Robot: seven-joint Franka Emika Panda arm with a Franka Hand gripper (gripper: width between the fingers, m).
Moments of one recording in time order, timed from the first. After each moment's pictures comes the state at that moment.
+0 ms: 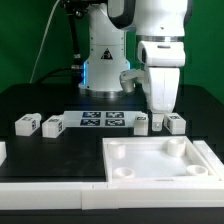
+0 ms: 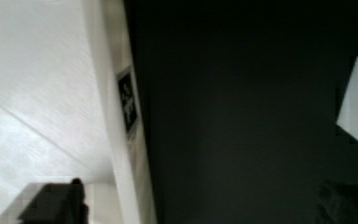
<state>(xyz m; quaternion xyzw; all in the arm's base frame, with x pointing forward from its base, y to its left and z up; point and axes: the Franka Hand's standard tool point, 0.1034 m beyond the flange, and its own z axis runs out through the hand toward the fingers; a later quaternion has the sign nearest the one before) 0.460 0.080 0.046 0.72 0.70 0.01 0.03</state>
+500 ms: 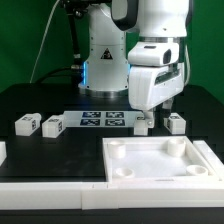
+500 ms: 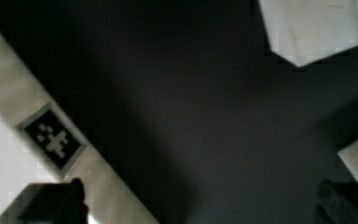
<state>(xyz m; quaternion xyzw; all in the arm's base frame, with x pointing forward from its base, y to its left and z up) 0.439 0.094 0.042 0.88 0.47 0.02 0.01</state>
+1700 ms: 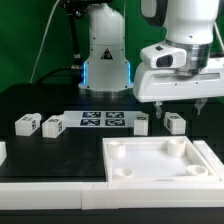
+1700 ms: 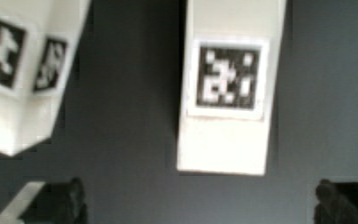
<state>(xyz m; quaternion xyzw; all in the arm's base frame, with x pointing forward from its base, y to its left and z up) 0.397 0.143 0.041 0.98 0.10 -0.14 0.02</state>
